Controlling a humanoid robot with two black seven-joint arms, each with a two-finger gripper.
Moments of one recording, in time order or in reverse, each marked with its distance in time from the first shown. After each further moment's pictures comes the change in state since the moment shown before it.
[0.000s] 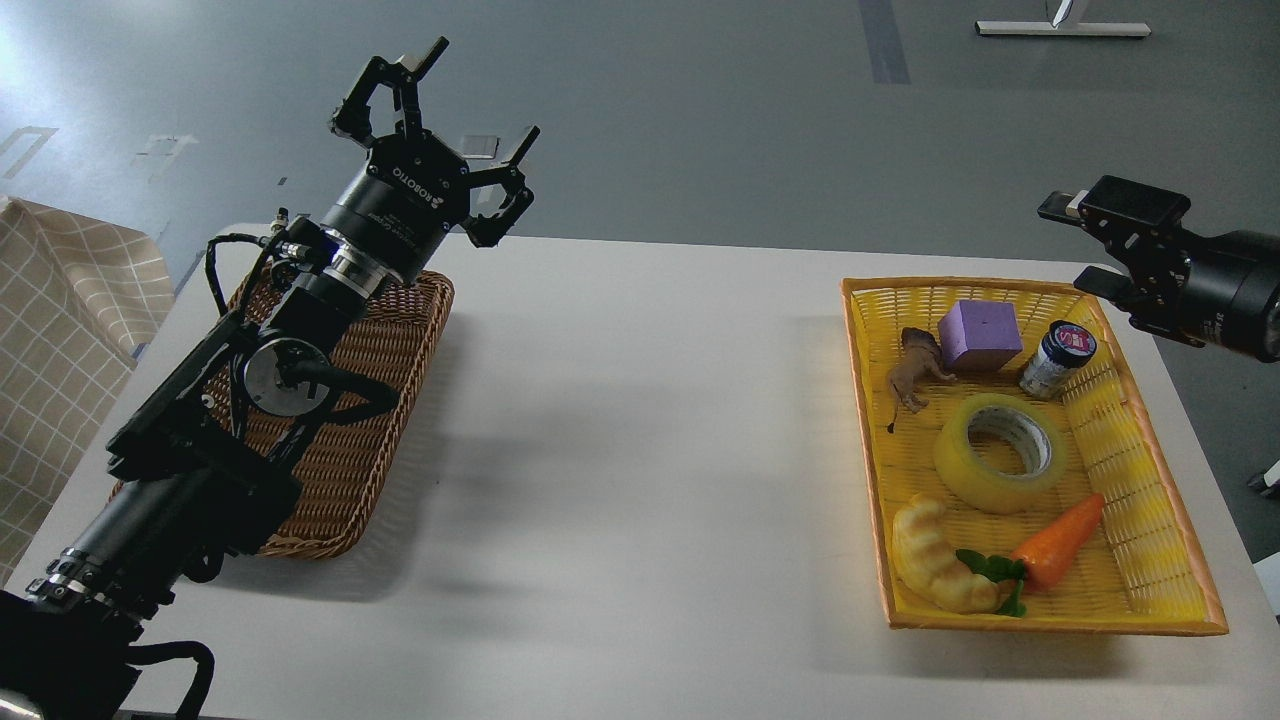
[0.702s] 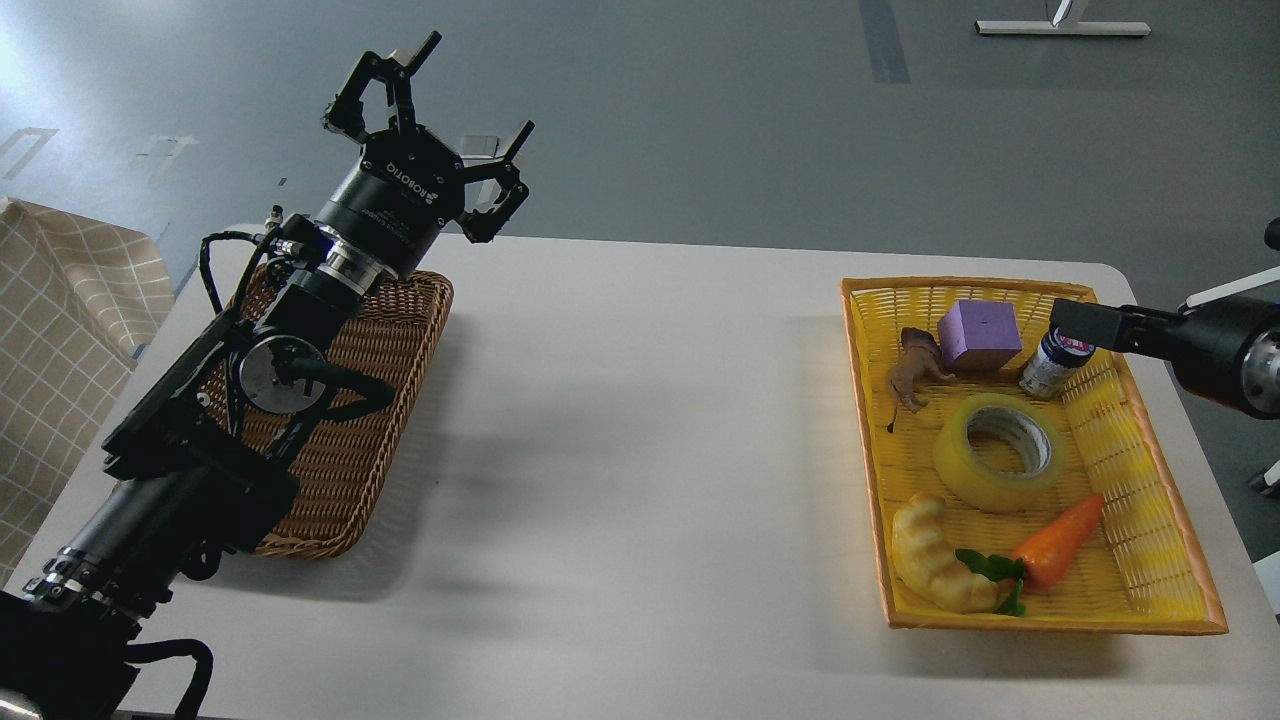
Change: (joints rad) left arm -0.003 0.004 -0.011 -0.002 0.000 0.000 0.000; right arm 0.005 -0.053 -0.201 0.091 -0.620 0.000 0.009
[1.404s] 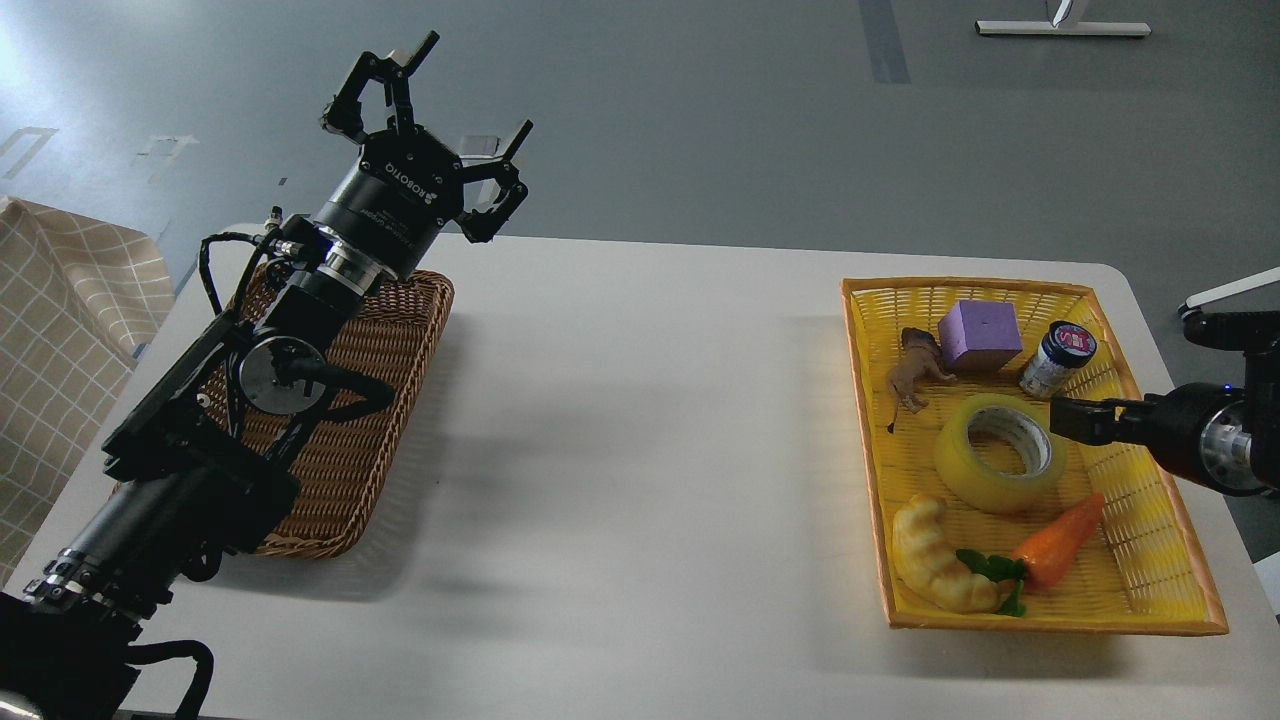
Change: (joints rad) left arm 0.004 -0.003 -0.002 -0.001 -0.002 0.000 -0.001; right arm -0.025 0.011 -0.157 -0.029 -0.079 0.000 -0.110
